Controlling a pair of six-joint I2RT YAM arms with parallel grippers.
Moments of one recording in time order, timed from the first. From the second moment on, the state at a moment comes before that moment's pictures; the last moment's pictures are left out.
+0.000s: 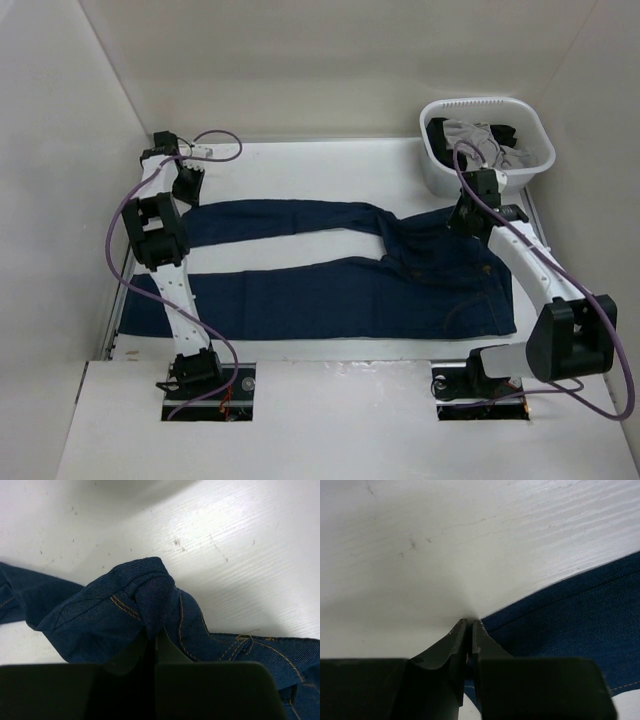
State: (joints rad) left arm 0.24 2.37 2.03 -0.85 0.21 0.49; right arm 0.14 1.34 1.03 -0.55 0.28 0.51
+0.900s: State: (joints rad) left arm 0.47 1.29 0.86 -0.43 0.05 0.79; right arm 0.38 0.79 0.57 -0.63 0.32 0.96
